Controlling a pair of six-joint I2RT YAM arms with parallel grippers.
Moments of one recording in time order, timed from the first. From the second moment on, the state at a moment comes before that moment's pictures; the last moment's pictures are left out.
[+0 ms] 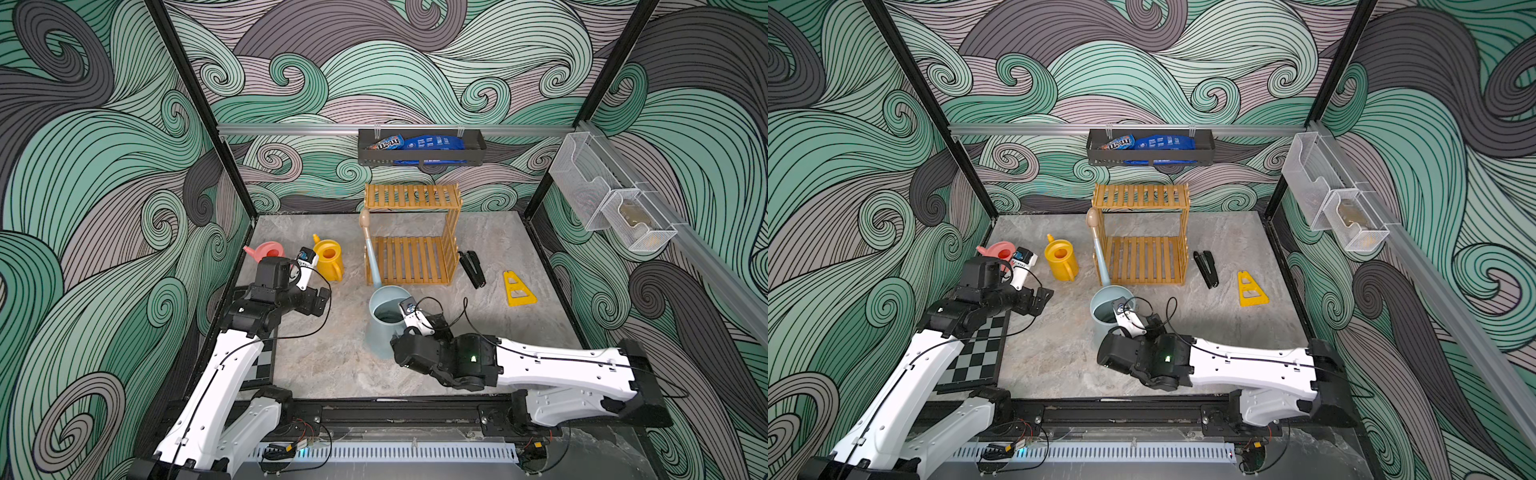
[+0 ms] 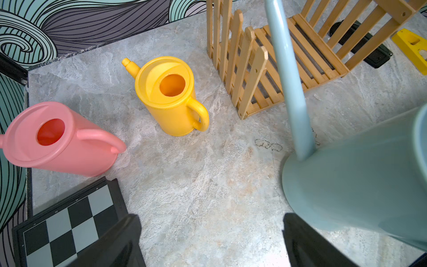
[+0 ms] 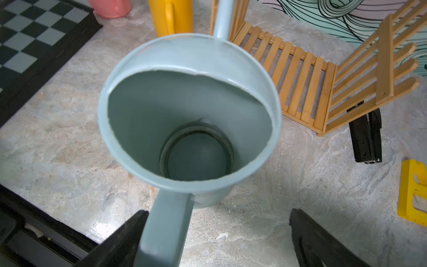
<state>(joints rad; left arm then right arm) -0.17 0.91 0.93 -0.77 0.14 0.16 1.35 1.26 1.04 -0.81 0.71 0.68</state>
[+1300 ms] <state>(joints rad) -0.17 0.91 0.92 -0.75 0.15 0.16 1.27 1.01 0.89 -0.67 0.55 0.52</state>
